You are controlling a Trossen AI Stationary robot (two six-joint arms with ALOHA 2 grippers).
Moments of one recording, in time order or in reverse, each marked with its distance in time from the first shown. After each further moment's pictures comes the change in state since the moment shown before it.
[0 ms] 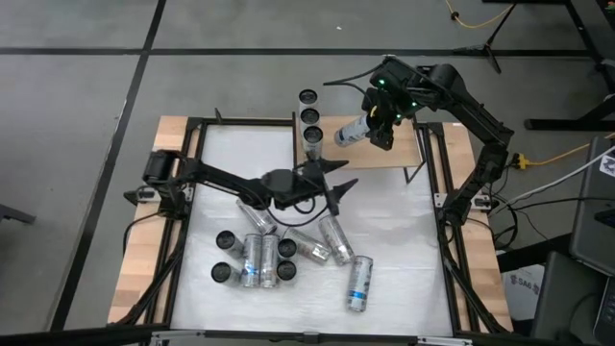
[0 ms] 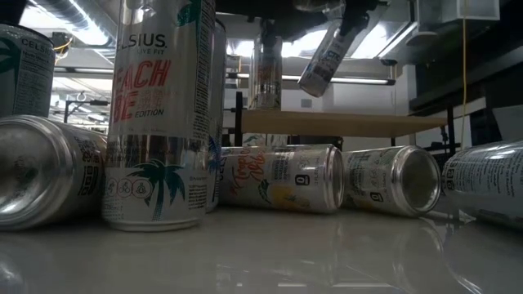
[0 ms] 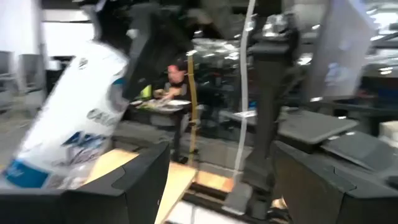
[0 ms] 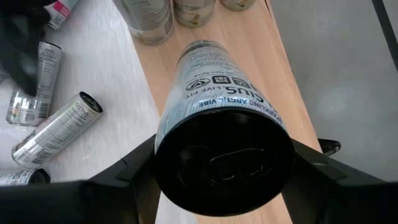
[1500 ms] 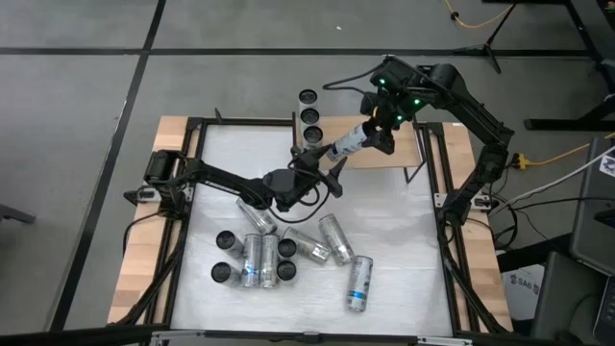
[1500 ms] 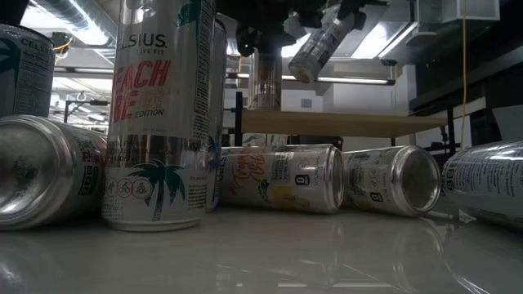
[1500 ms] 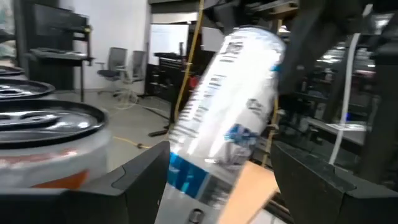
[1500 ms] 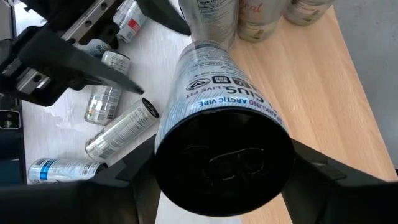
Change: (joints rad) left arm 0.001 0.007 0.008 -0.009 -0.372 -0.006; right arm 0.000 -0.002 0.000 0.000 -0.236 0.000
